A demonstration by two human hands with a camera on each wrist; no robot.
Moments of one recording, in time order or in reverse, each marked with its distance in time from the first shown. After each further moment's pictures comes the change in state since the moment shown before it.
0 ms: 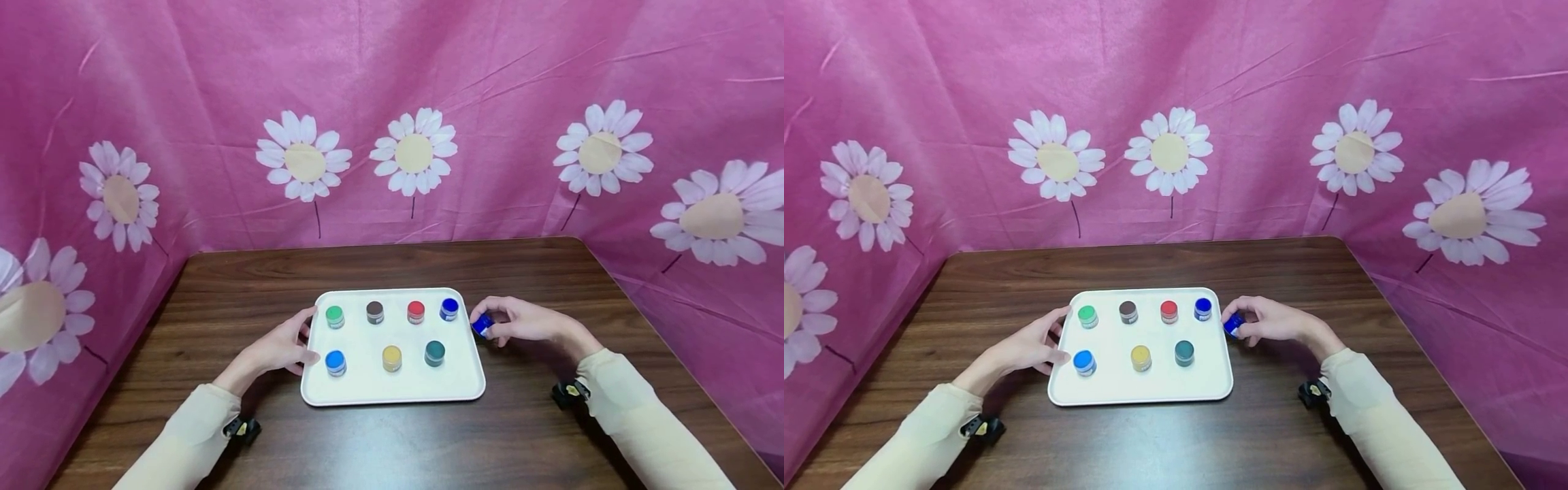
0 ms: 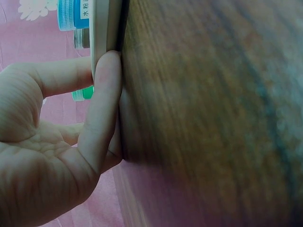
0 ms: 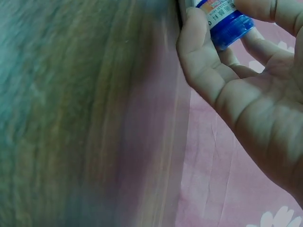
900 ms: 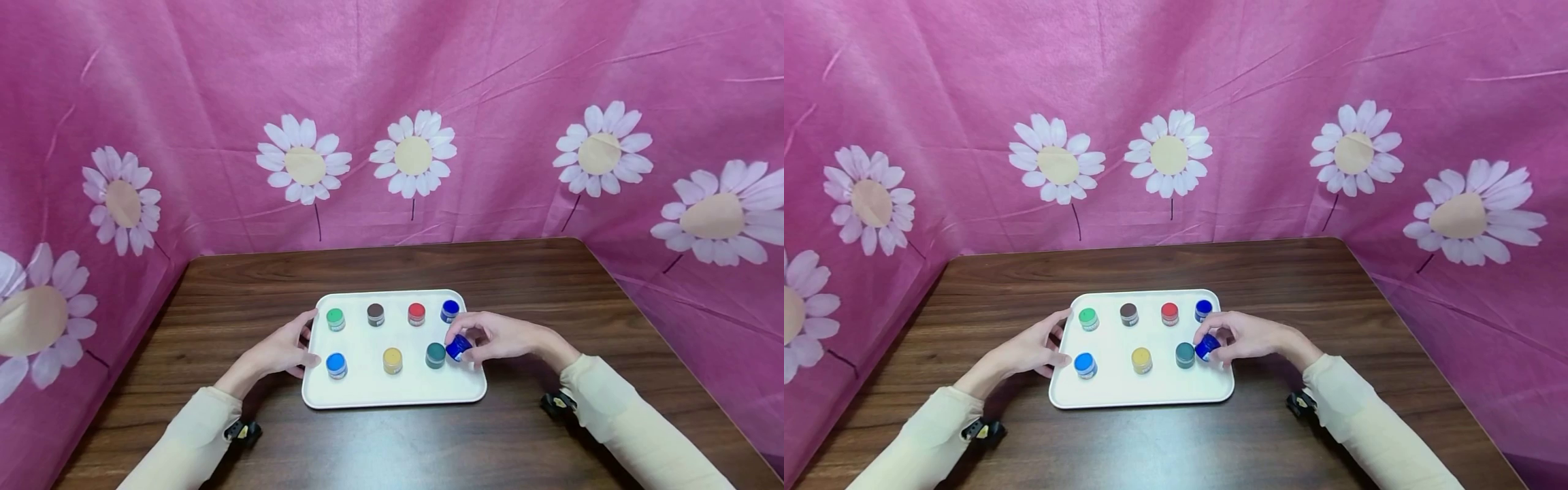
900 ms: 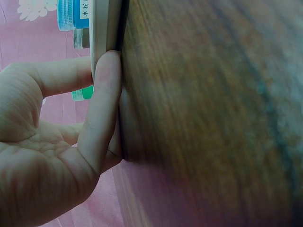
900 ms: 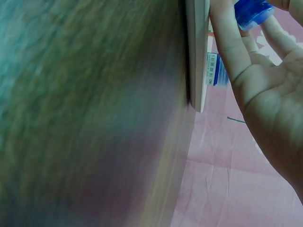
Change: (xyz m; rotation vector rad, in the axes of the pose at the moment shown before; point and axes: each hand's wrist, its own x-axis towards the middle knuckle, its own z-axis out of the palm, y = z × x) left_hand -0.001 0.001 0.000 0.005 -0.006 -0.003; right_hand 0.019 -0.025 0.036 -0.142 -0.104 -0.176
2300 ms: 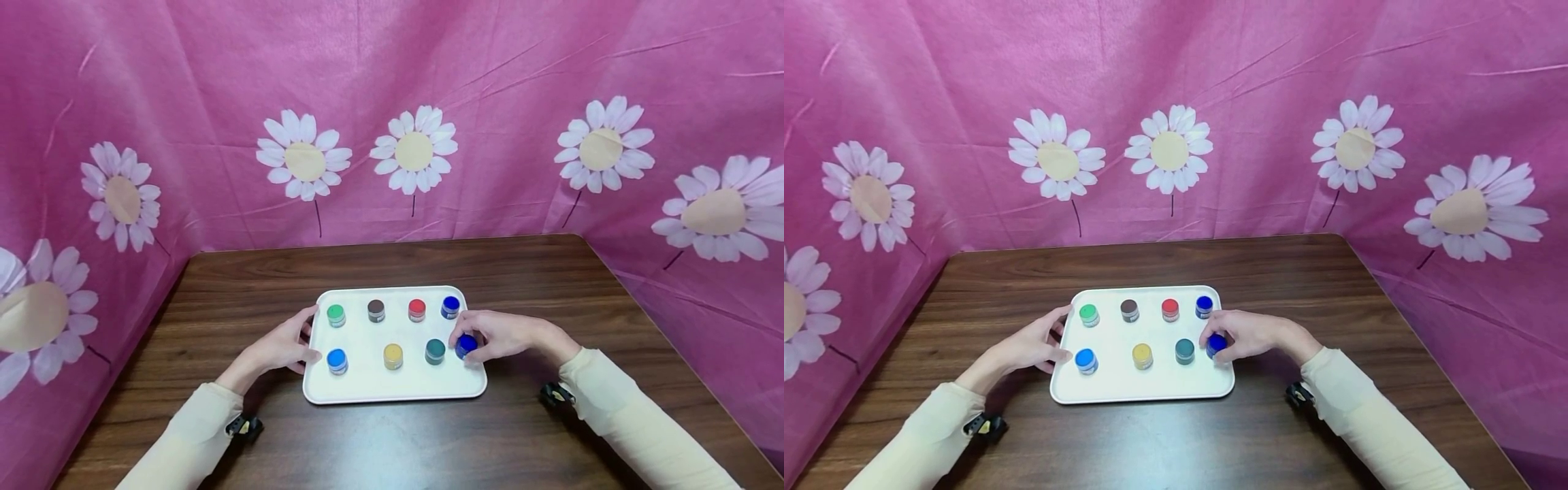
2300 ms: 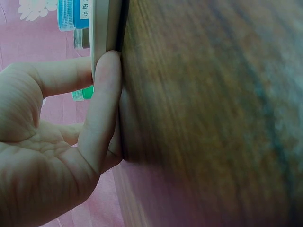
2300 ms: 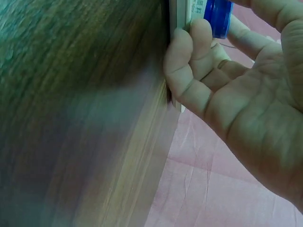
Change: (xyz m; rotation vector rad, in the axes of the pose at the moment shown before) left_hand 0.002 -0.001 -0.002 -0.003 0.000 -0.006; right_hand 0.002 -0.009 -0.005 -0.256 -0.064 0.071
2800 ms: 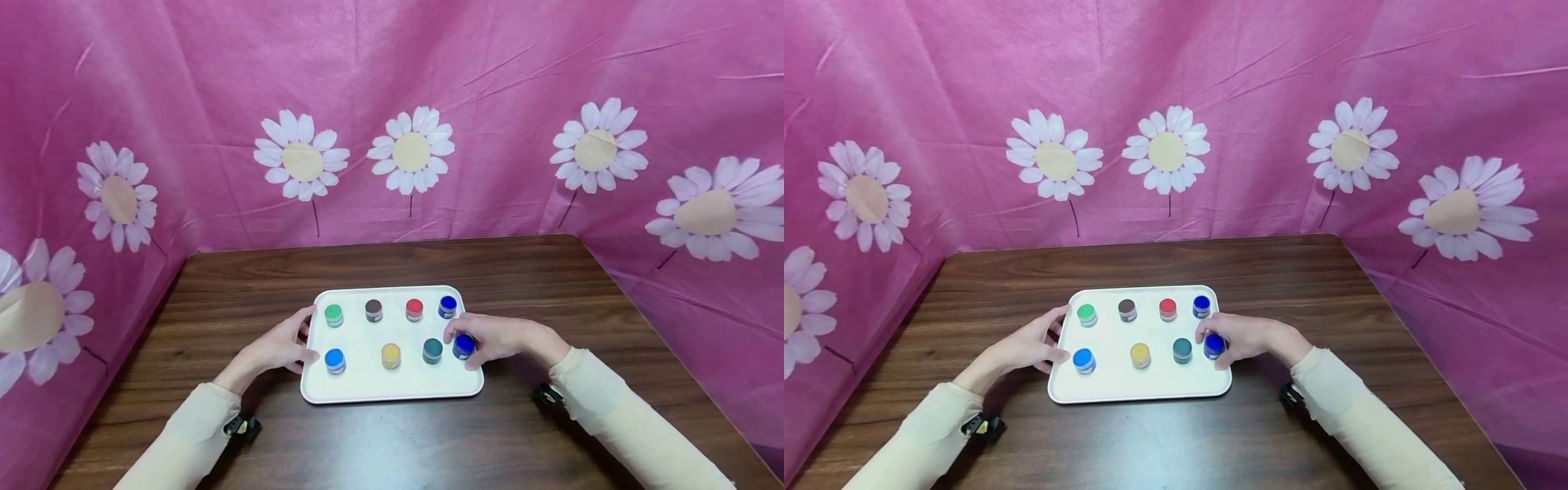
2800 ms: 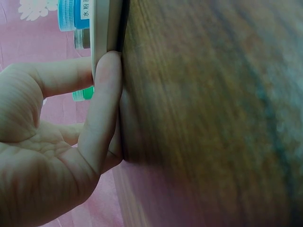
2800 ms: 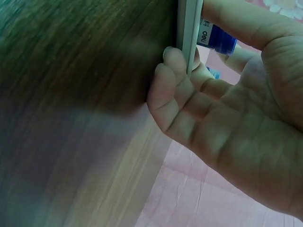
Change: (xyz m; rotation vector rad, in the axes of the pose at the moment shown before) left_hand 0.000 -0.001 0.001 0.001 -0.002 -0.002; right_hand 0.004 -0.004 0.007 -0.029 -0.035 0.148
